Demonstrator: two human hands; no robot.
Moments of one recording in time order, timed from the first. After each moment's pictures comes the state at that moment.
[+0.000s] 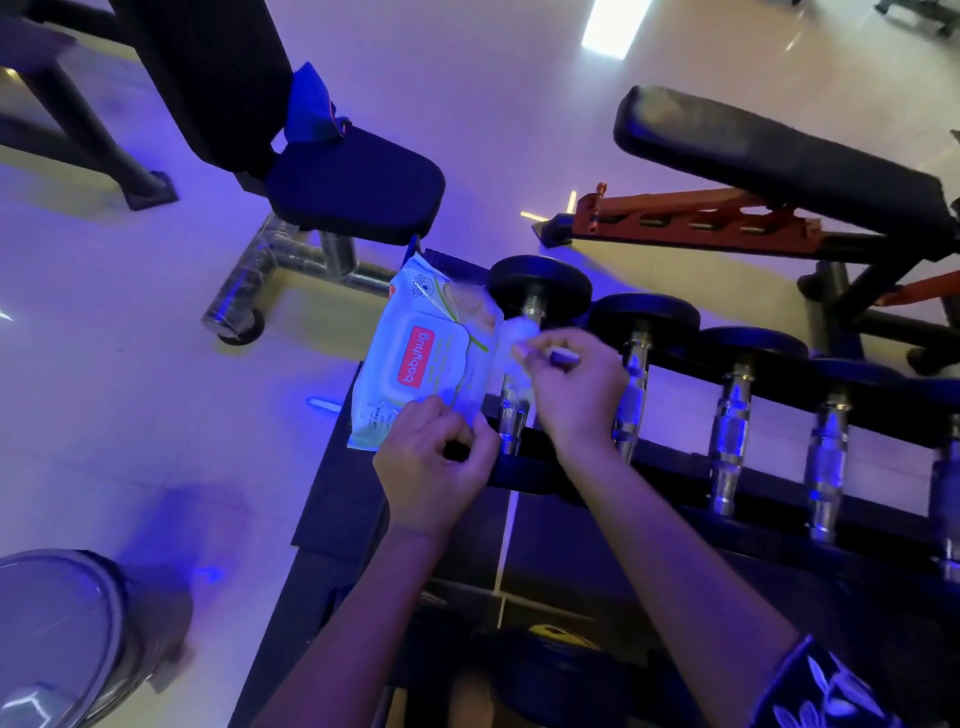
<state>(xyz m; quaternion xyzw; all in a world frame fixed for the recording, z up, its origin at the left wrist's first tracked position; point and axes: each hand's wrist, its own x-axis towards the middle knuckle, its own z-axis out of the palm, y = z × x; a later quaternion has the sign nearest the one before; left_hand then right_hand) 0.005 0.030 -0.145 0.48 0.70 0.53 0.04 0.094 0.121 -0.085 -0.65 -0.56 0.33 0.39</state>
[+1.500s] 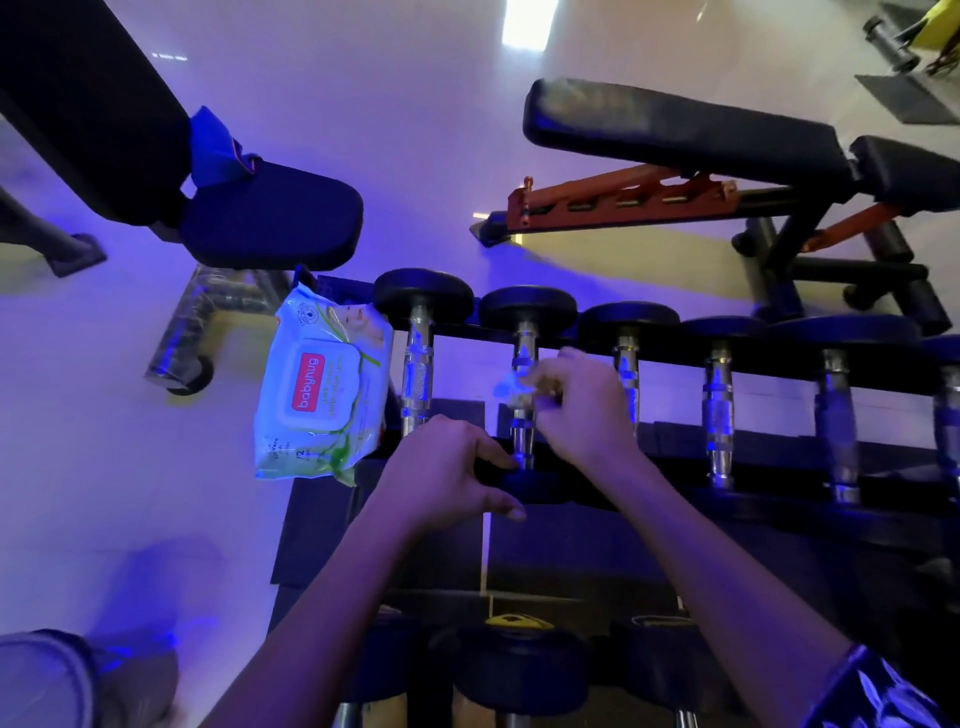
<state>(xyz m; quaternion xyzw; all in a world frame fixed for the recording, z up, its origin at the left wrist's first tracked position) 0.054 0.057 -0.079 0.72 0.59 0.12 0.34 0.211 0.117 -0.061 -0.62 -0.74 0.20 0.18</state>
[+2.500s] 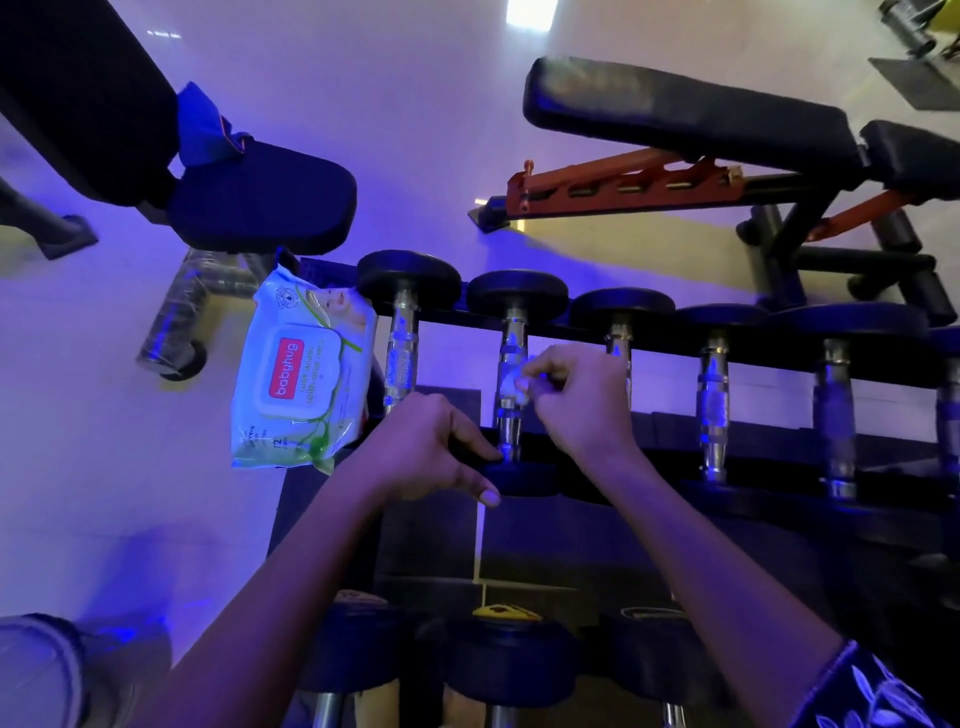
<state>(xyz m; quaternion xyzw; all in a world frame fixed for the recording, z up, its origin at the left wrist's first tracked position) 0.048 0.070 -0.070 0.65 0.58 0.13 0.47 0.221 0.120 -0.070 -0.65 -0.67 0.25 0.25</state>
